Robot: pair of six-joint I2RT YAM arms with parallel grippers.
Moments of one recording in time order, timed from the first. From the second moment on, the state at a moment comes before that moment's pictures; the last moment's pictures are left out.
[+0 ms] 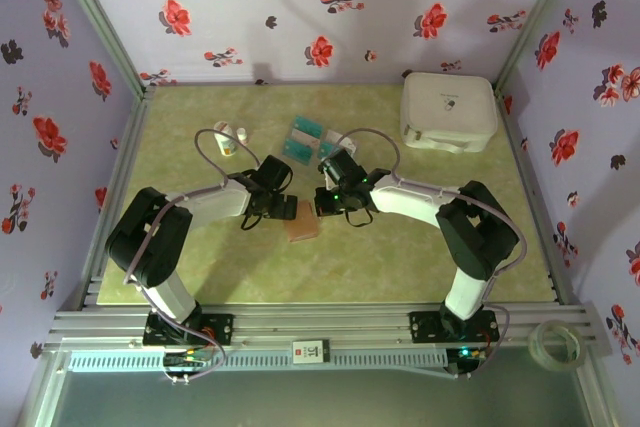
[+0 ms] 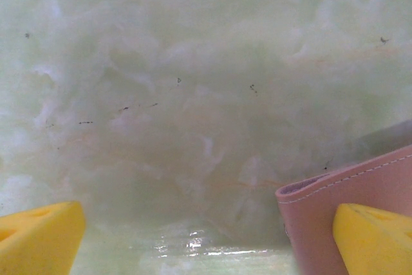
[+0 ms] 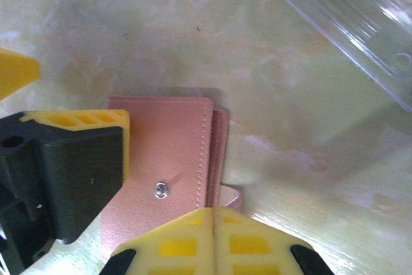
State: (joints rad) left arm -0.64 1.69 0.94 -0.46 -0.19 -0.46; right arm 0.76 1.75 1.08 -0.32 -0.22 0.56
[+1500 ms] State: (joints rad) left arm -0.64 1.69 0.93 -0.44 -0.19 -0.46; right arm 0.80 1.88 1.06 -0.10 -0.33 0.68
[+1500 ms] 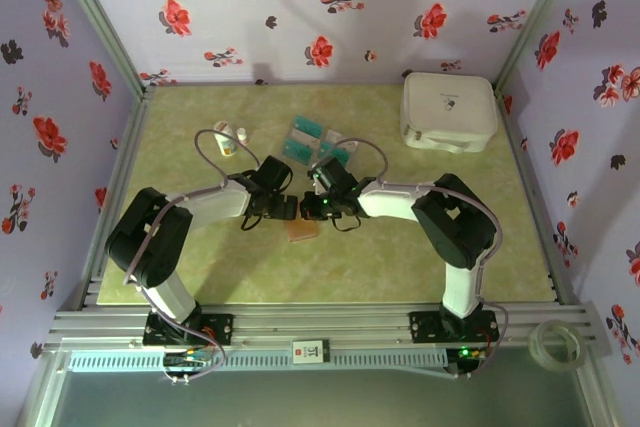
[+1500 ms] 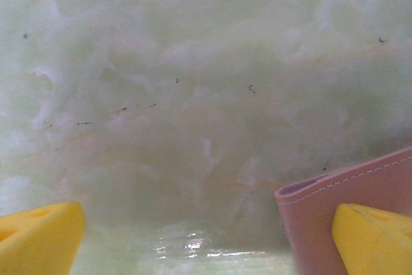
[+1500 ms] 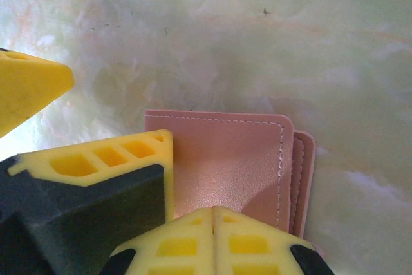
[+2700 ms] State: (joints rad) left arm -0.62 1.68 0.93 -0.45 -0.18 -0.50; right arm 0.94 1.86 0.82 0.34 -0.02 0.72
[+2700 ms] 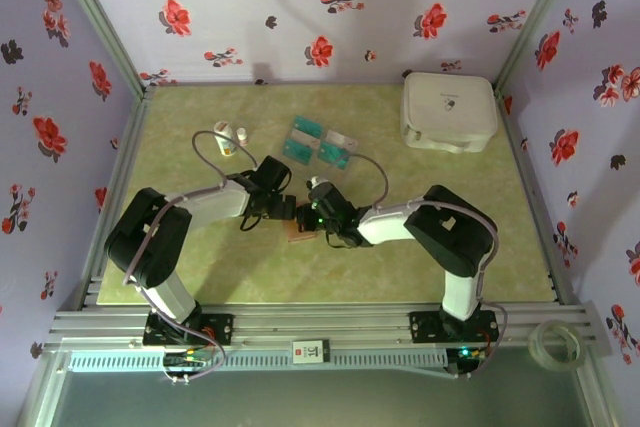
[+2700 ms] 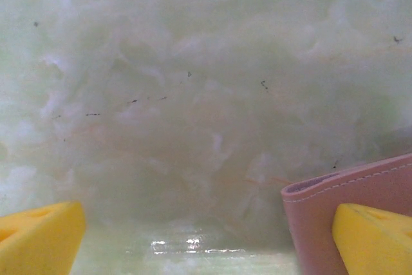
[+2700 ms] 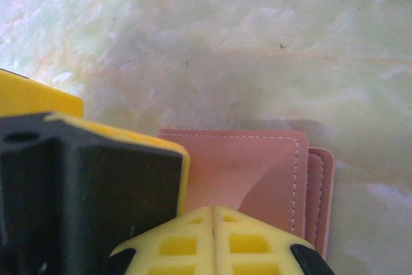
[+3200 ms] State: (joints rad) left arm -0.60 1.68 0.93 -0.46 -0.12 -0.54; right arm 0.98 1.88 0.68 0.65 0.07 0.72
